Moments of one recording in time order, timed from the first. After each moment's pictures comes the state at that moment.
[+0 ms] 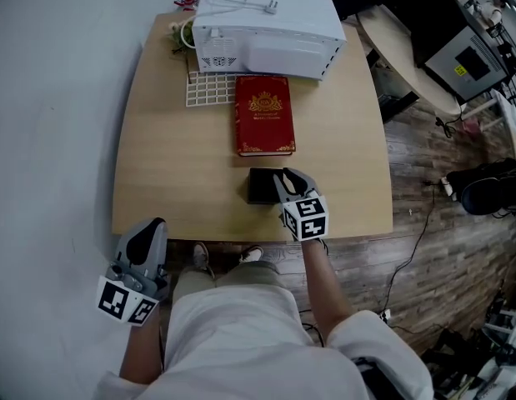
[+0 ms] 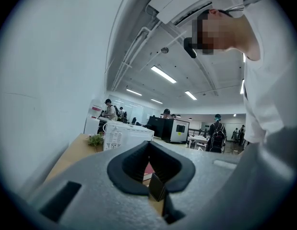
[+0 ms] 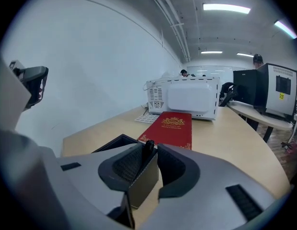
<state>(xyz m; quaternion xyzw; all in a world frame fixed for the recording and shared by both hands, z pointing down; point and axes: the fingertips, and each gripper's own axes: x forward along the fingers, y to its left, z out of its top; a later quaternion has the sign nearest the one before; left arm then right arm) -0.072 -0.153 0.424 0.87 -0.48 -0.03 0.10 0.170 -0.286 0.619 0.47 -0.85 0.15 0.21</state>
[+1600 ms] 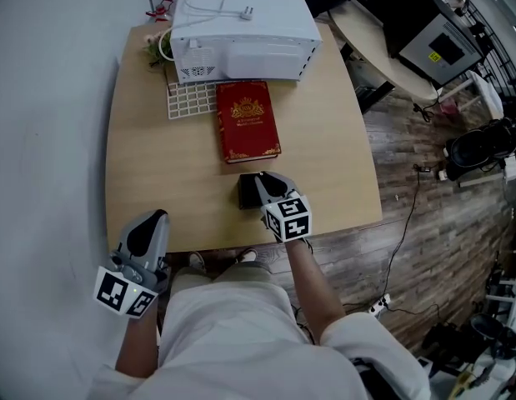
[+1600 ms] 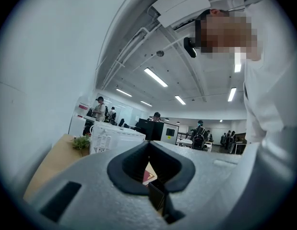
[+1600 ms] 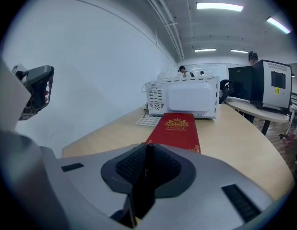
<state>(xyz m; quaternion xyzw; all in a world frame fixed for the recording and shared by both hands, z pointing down) -0.067 -0.195 0.413 0.90 -0.41 -0.06 0.10 0.141 -0.287 0.607 0.49 -0.83 0.18 0.20</state>
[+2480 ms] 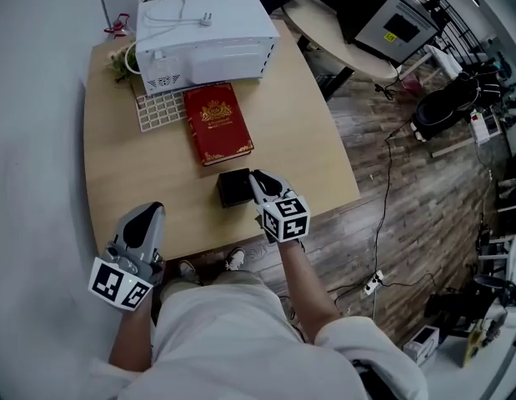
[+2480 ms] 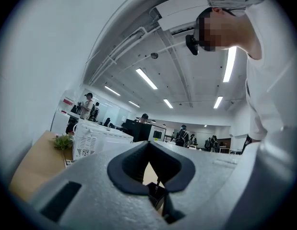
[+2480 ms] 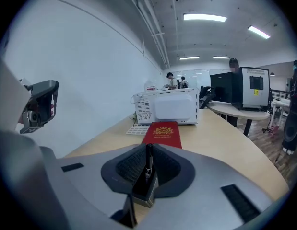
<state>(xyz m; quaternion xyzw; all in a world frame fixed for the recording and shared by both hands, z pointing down) -0.053 -0.215 0.409 0.94 -0.32 -0.08 0.10 0.173 -0.264 0.564 0.56 -0.79 0.18 0.16</state>
